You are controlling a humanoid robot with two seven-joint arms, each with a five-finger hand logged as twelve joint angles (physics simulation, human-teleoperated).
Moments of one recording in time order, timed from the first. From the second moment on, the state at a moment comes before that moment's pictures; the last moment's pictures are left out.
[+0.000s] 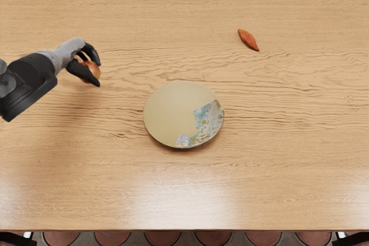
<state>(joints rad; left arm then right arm) -0.96 0.67 -0.44 -1.45 1.01 0.16 0.61 -0.09 0.00 -0.05 0.23 -0.15 0.04 -0.20</state>
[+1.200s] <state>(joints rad) -0.99 0.38 -0.45 -1.45 1.03 0.16 0.61 -0.09 0.00 -0.05 0.23 -0.15 0.04 -0.20</state>
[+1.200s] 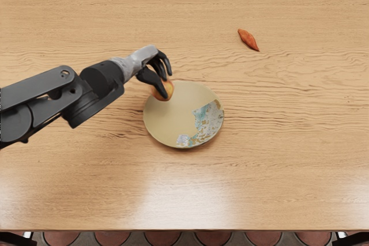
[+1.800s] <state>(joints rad) -0.90 0.48 -0.54 -1.45 0.94 0.15 0.61 -0.09 0.00 -0.05 0.23 -0.15 0.04 -0.20</state>
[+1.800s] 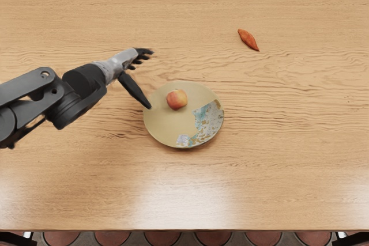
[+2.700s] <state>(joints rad) -0.77 1.07 -0.71 -1.21 -0.31 -0.61 0.61 -0.09 0.00 -0.05 0.23 -0.15 0.04 -0.20</state>
